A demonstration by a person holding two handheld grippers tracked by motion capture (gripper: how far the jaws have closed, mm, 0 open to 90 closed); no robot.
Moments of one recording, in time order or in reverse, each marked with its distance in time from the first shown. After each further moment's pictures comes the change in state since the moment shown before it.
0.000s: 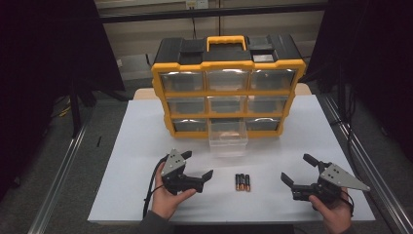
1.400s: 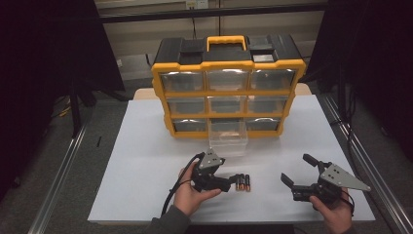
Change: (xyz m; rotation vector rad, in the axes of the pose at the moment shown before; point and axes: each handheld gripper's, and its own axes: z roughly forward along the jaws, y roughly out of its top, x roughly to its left) left arm -0.042 0.014 0.057 0.244 -0.168 0.054; right arm 0.000 0.002 -0.001 0.002 0.020 -0.016
